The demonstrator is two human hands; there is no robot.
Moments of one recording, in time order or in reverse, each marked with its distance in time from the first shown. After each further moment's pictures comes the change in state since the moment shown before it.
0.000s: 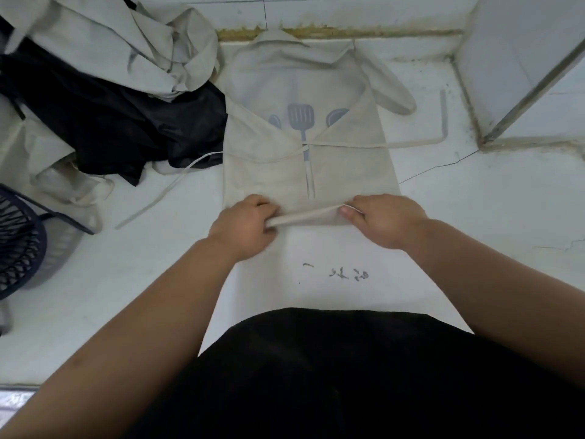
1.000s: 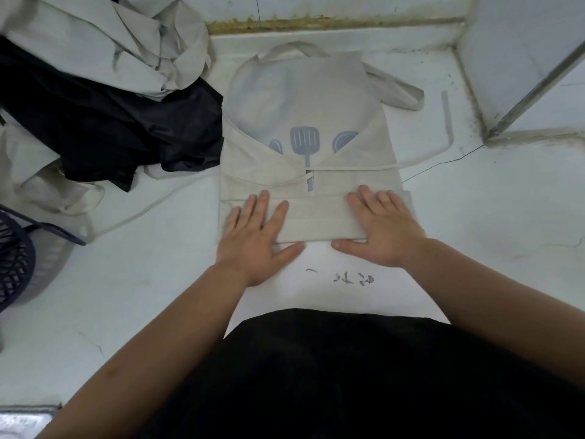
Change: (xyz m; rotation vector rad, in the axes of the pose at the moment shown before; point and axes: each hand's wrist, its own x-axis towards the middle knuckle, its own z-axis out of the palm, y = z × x) left_hand -0.001 0.000 0.035 0.213 -0.022 -0.020; right_hand 0.010 0.012 0.041 -0.071 0.004 0.011
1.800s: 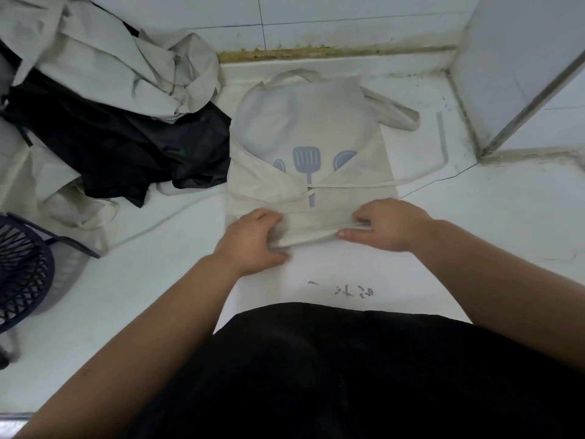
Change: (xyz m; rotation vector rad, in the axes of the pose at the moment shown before) left_hand 0.005 -0.010 -0.042 -0.294 0.007 0.039; right_hand 0.002 -0.001 -0.057 0.077 -0.101 0.011
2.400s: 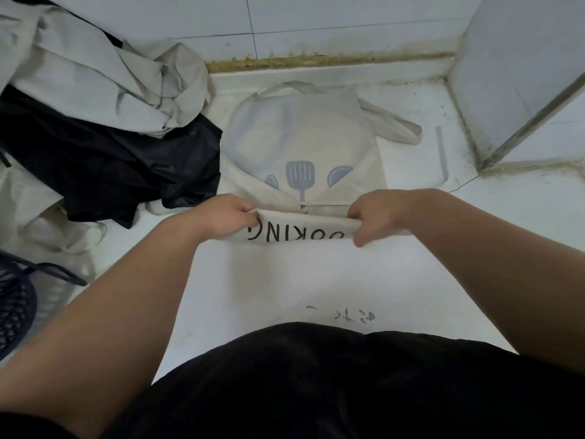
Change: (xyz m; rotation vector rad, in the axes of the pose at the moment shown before) left_hand 0.057 -0.021 -0.065 -0.294 -0.146 -0.257; right_hand 0.029 -0.011 -0.056 -0.027 -0.264 0.013
